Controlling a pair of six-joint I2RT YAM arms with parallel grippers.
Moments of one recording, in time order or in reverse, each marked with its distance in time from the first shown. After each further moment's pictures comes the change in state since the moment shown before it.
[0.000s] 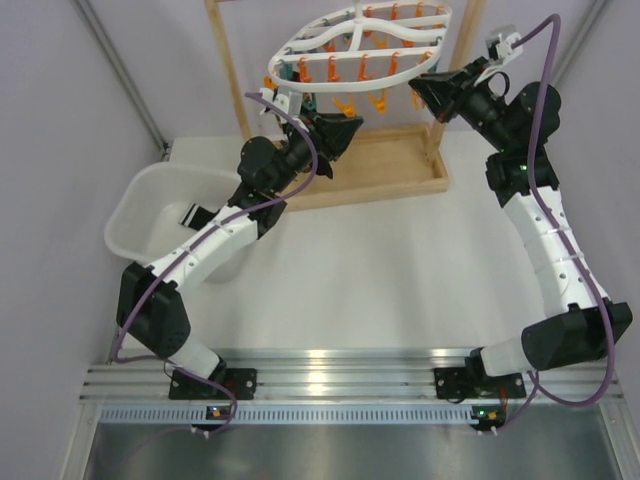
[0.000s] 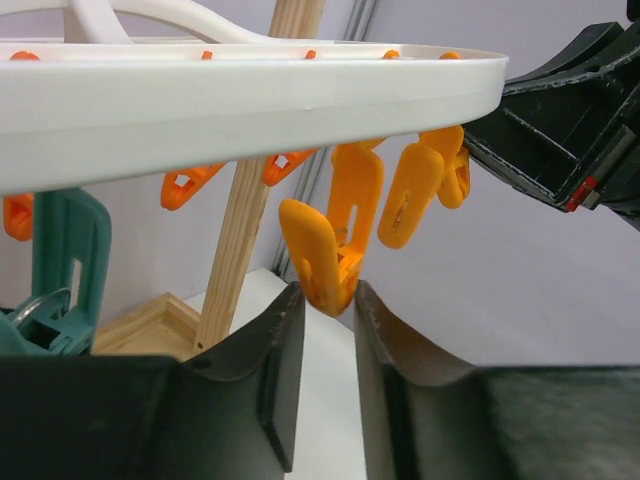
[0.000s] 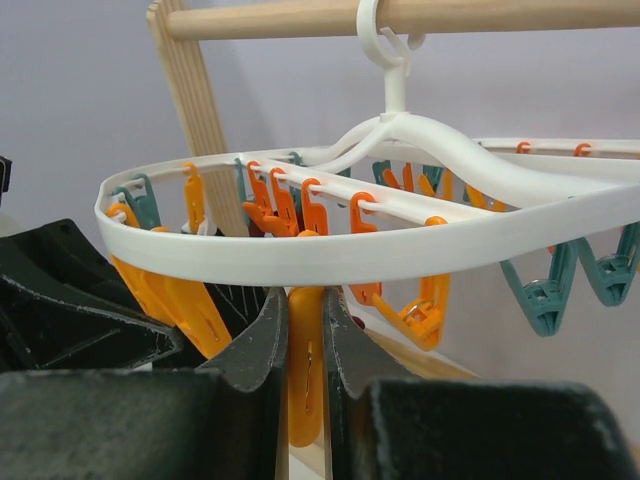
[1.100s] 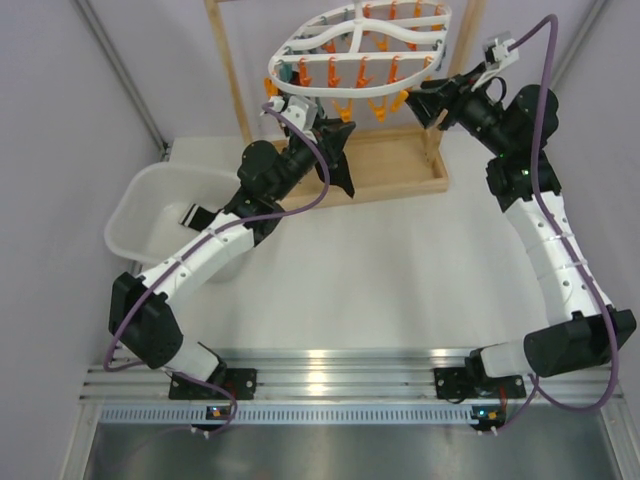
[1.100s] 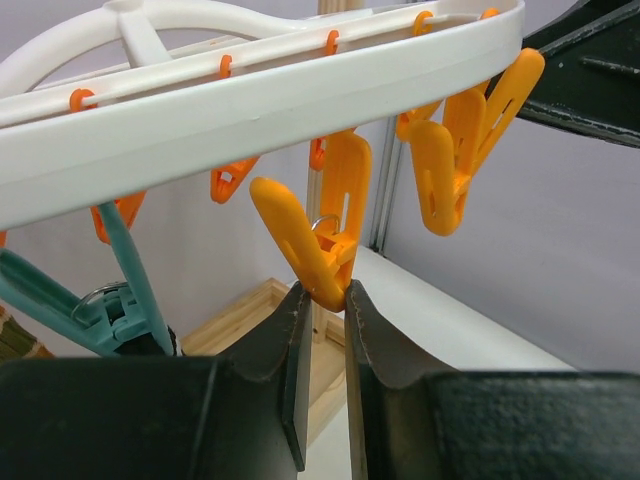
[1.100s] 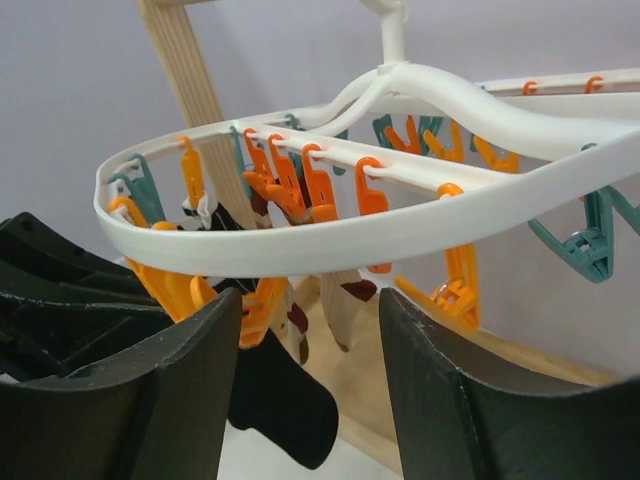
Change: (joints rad) left arm -0.041 -0.063 -0.024 -0.118 -0.092 0.322; right arm 0.017 -0.032 -0.014 -0.095 0.029 0.027
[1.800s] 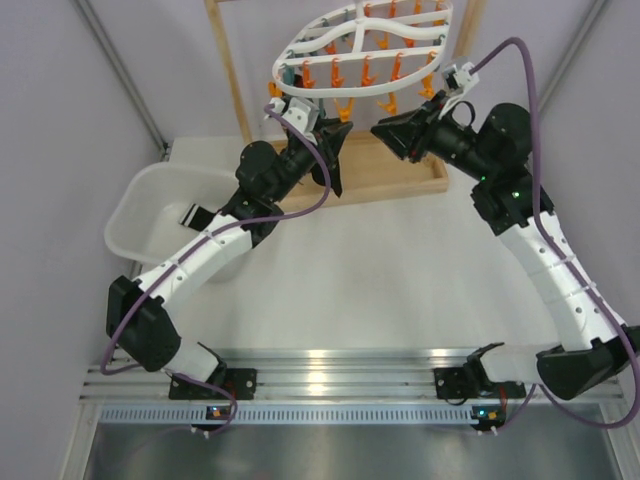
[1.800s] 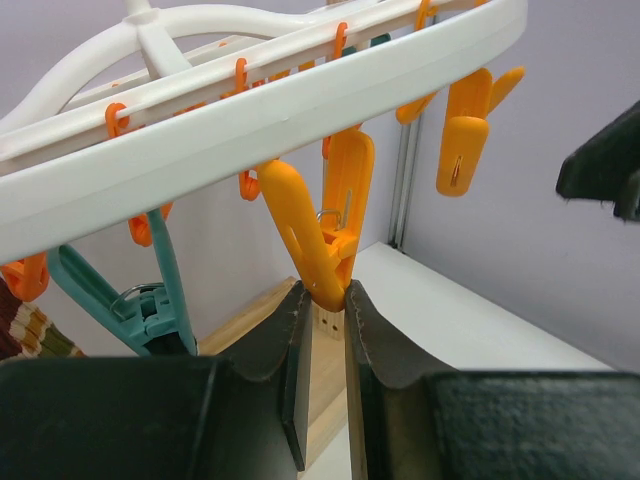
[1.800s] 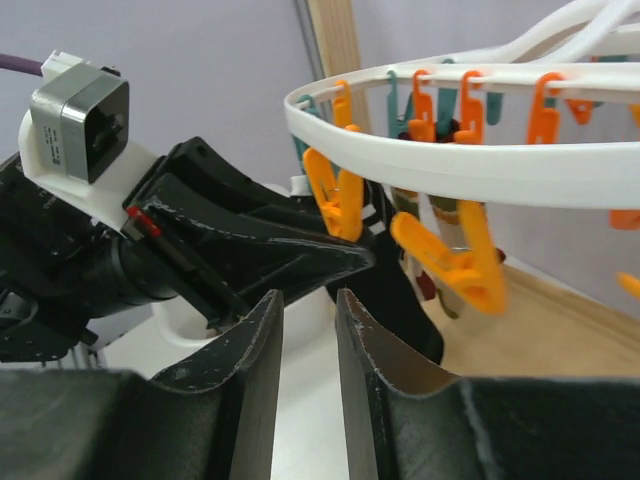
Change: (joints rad) left arm -0.005 -0.019 -0.002 -0.027 -0.022 0.060; right arm 0.171 -0.115 -0.032 -0.179 0.010 -0.031
